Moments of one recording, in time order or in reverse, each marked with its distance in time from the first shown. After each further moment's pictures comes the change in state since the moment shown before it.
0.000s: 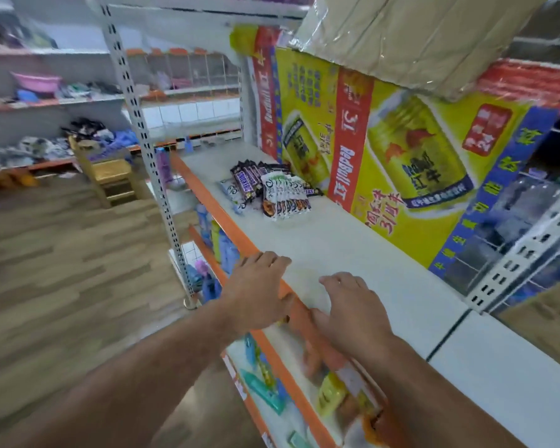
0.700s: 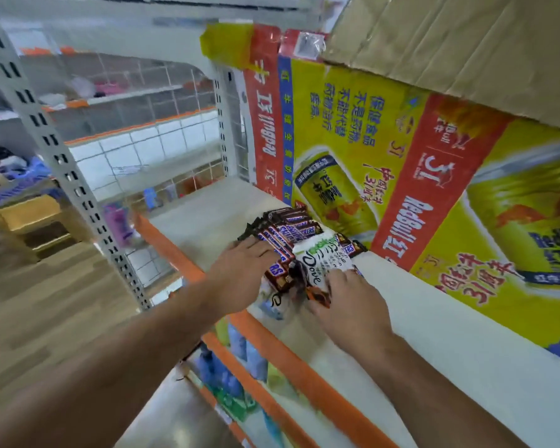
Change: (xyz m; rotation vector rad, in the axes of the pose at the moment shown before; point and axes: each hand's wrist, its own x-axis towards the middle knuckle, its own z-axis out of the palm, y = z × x) left_hand 0.259 -0.254 -0.003 0.121 0.029 0.462; right_hand 0.271 -0.088 0.026 0.002 0.073 0.312
